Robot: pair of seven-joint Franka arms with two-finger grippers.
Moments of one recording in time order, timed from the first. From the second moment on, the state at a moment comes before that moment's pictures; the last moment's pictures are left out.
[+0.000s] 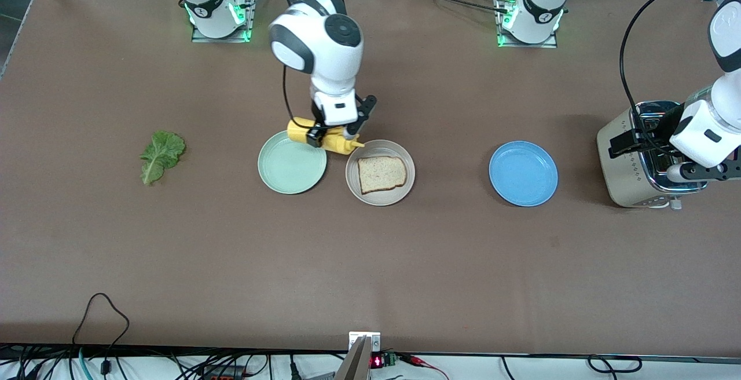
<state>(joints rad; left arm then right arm) 0.09 0.17 -0.09 -1.60 0.00 1.71 -0.08 0.45 0.37 0.32 -1.78 -0.40 2.07 -0.13</state>
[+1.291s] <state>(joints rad) 0.10 0.15 -0.09 -1.51 0.00 1.59 -0.06 -0.37 0.16 0.31 -2.27 0.90 2.06 -2.12</state>
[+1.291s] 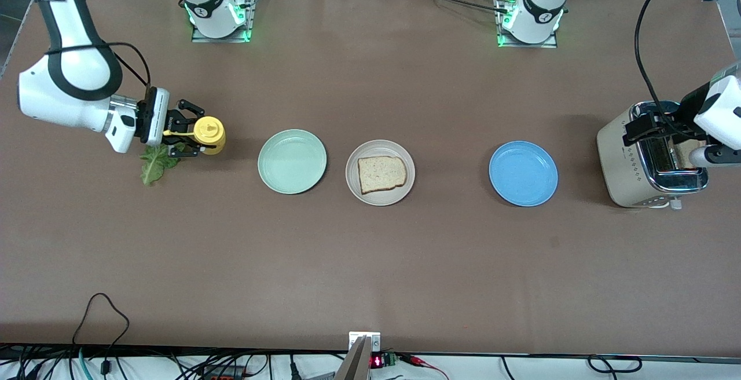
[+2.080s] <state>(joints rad) 0.10 0.14 -0.09 -1.51 0.00 1.59 -0.06 -0.46 0.41 0.31 -2.30 1.10 2.06 -2.62</state>
